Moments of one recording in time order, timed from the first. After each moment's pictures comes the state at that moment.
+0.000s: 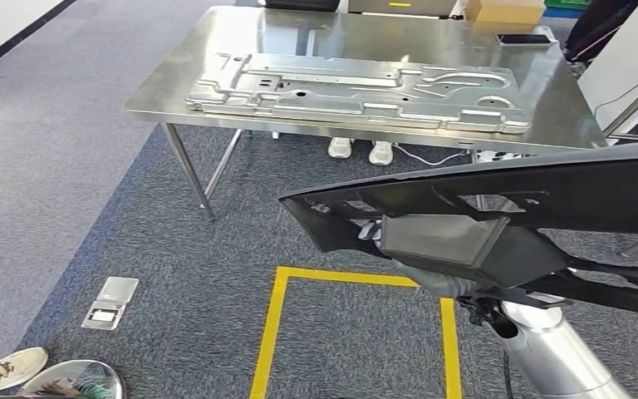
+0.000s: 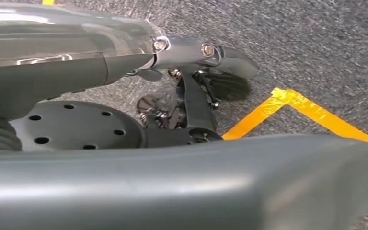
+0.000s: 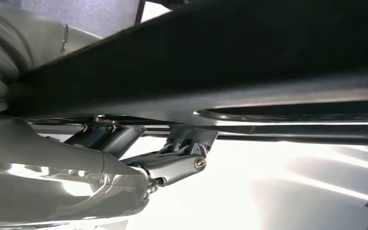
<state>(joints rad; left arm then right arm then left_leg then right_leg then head) -0.09 -0.15 1.36 -0.22 -0.83 -0.21 -0.18 -0.24 -0.27 0.32 -1.75 -0.16 0.53 -0.49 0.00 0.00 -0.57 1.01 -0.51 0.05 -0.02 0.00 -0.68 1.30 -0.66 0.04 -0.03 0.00</state>
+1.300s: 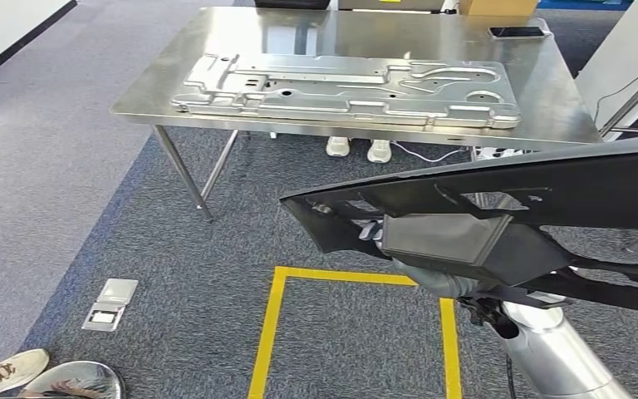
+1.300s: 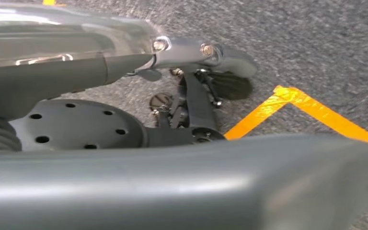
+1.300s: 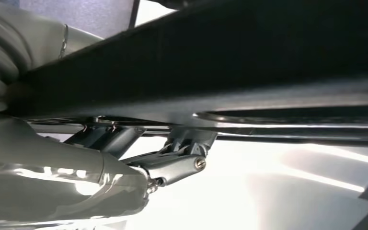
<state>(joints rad) -0.09 -0.15 1.36 -0.22 -0.83 -0.21 -0.18 -0.24 -0.27 0.32 -1.75 -0.16 0.53 -0.49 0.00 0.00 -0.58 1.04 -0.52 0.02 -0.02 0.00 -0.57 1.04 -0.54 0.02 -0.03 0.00</state>
